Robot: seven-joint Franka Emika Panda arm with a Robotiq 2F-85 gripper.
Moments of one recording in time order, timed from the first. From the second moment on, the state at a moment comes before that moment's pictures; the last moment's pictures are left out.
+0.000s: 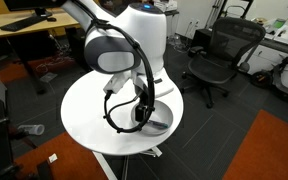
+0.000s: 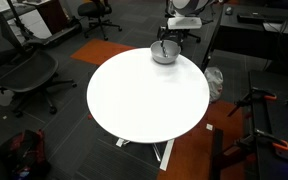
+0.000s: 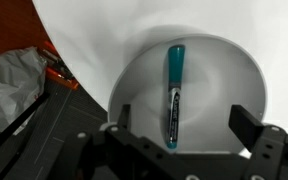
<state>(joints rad) -0.18 0.58 -0.20 -1.89 0.19 2.56 0.53</state>
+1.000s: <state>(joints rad) -0.18 0.70 -0.20 -1.78 0.19 2.56 0.53</state>
